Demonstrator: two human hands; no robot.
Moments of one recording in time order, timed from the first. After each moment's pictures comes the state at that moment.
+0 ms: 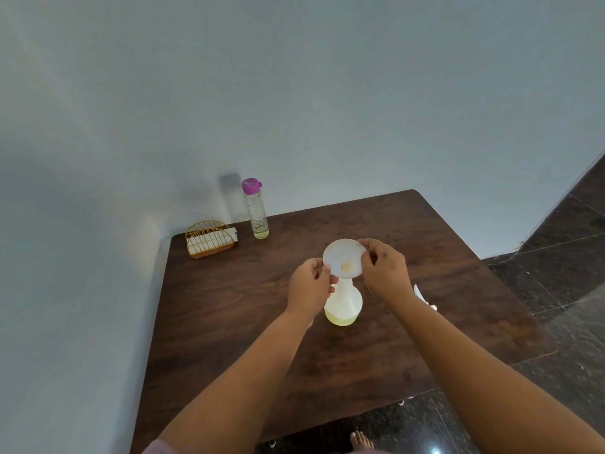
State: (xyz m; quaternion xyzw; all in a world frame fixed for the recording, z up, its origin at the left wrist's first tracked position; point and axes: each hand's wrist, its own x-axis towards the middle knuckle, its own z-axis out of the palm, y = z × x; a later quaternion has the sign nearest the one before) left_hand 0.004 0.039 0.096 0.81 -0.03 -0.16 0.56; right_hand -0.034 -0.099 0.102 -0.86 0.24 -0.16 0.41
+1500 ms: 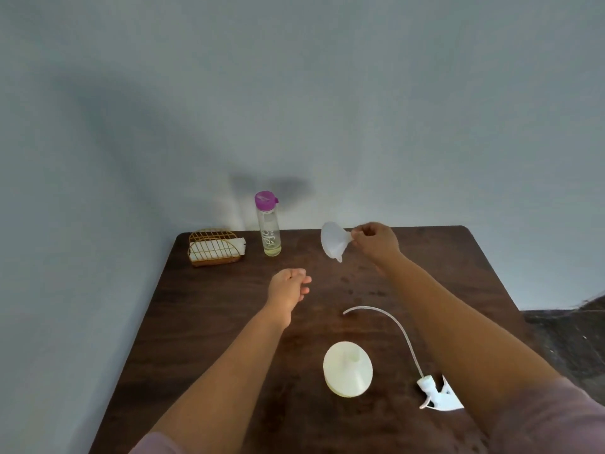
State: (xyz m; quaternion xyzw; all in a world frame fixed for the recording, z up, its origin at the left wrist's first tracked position) left_hand 0.154 0.028 0.050 0.72 0.20 -0.19 0.64; right_hand 0.191 -0.171 0.074 -0.80 0.23 -0.04 0.55
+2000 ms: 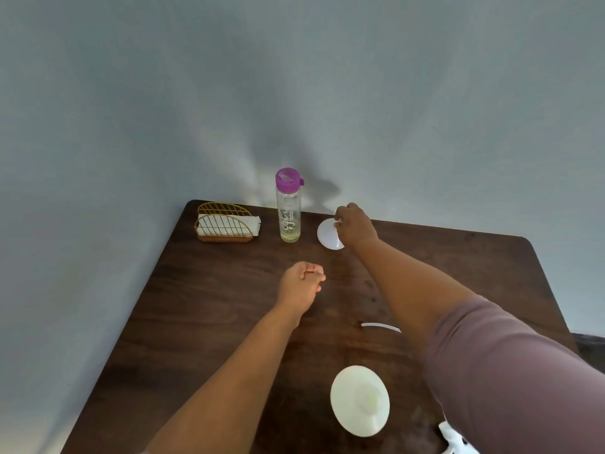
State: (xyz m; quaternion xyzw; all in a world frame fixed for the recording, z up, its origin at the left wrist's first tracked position) left_hand 0.196 0.028 -0.001 0.74 0.20 -0.19 0.61; right_hand 0.327 -0.118 -0.022 -0.97 0.00 0.04 0.24
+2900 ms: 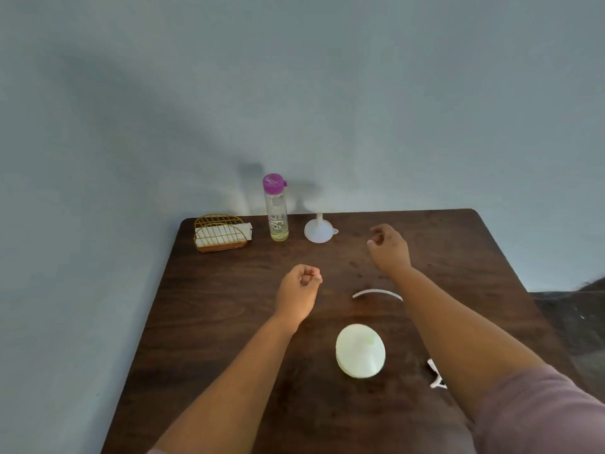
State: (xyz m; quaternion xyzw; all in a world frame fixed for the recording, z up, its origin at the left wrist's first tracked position) left_hand 0.129 0.044 0.026 0.81 0.08 -0.15 0.55; right_hand 0.175 -0.170 0.021 -0.89 0.21 -0.06 0.40
